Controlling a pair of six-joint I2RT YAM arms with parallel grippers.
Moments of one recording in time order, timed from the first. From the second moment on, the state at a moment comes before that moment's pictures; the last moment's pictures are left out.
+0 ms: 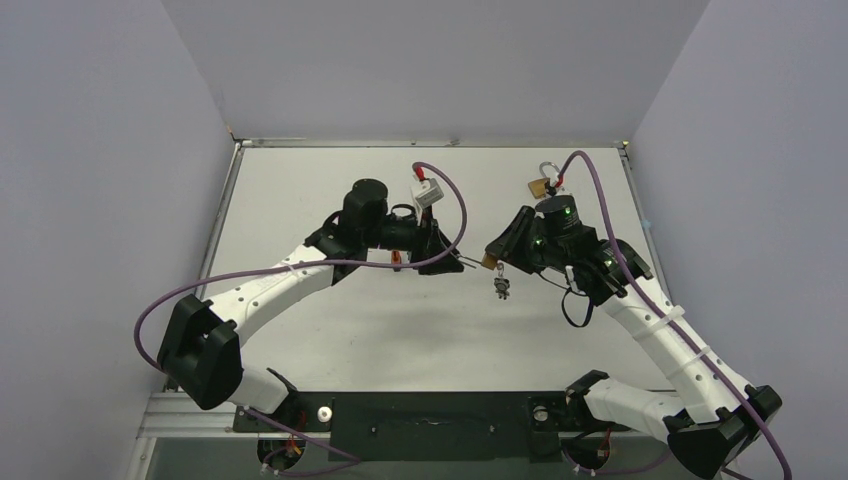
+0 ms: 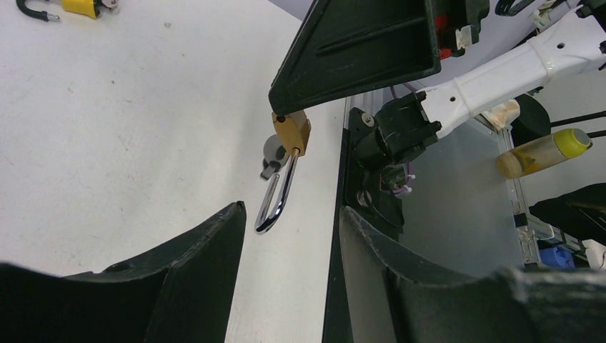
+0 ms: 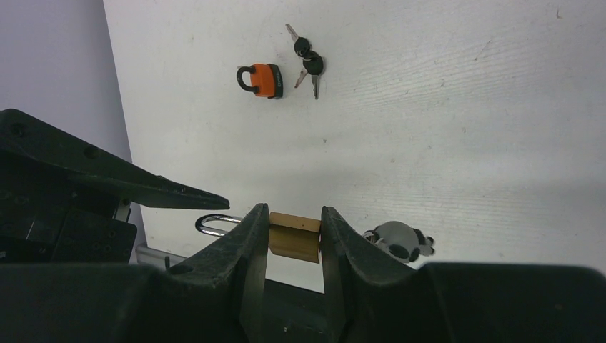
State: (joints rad) left arm -0.68 1.44 1.09 0.06 0.84 -0.33; right arm 0.56 1.07 1.16 -0.80 0.01 0.89
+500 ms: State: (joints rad) left arm -0.70 1.46 1.09 0.06 0.83 -0.34; right arm 0.58 1.07 1.17 -0.81 0.02 0.90
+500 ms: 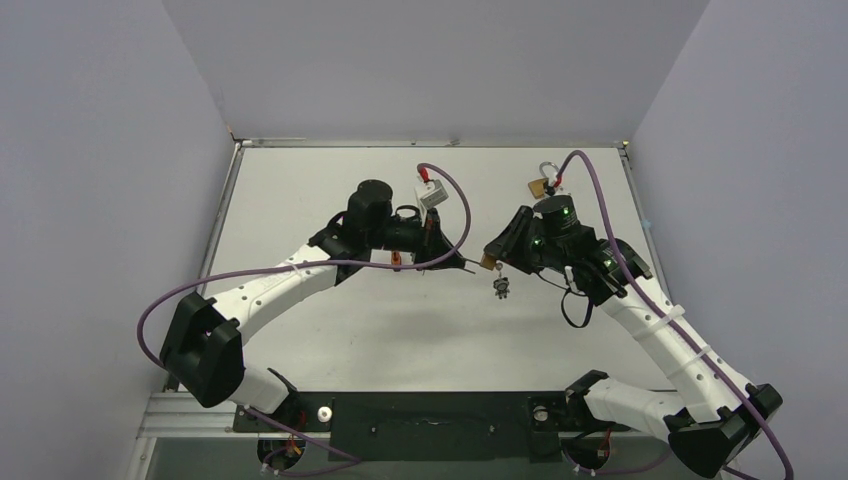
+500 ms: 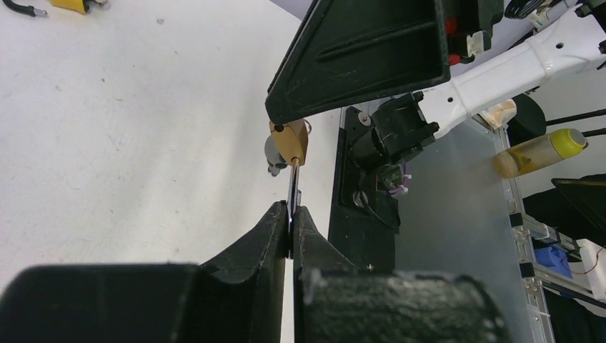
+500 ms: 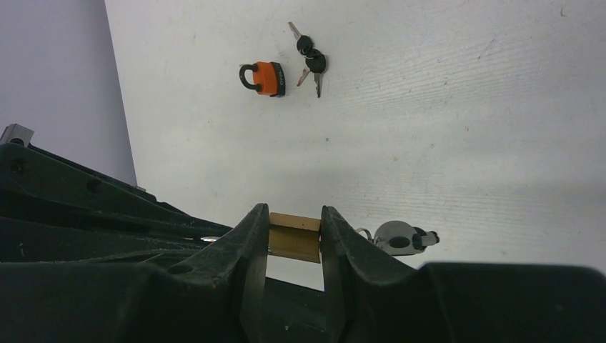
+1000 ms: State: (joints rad) left arm -0.71 1.39 1.16 -0.09 0.69 -0.36; right arm 0.62 0.95 1.19 -0.71 0.18 0.70
